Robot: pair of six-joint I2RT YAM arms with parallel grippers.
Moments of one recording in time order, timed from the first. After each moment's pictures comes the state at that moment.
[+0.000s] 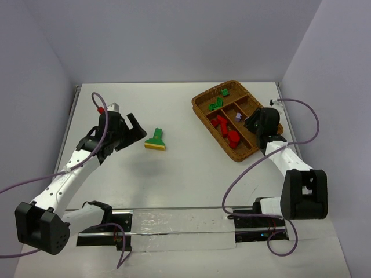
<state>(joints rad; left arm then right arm) -0.36 1.11 0.91 -0.52 -0.05 -0.72 -0.01 1.31 0.72 0.11 0.10 0.52</state>
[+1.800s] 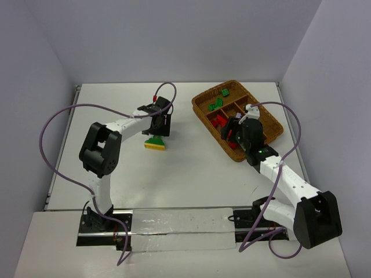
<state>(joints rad) -0.56 1.99 1.46 -0.61 -0.33 -0.38 0.30 1.08 0.61 0.06 0.09 0.41</state>
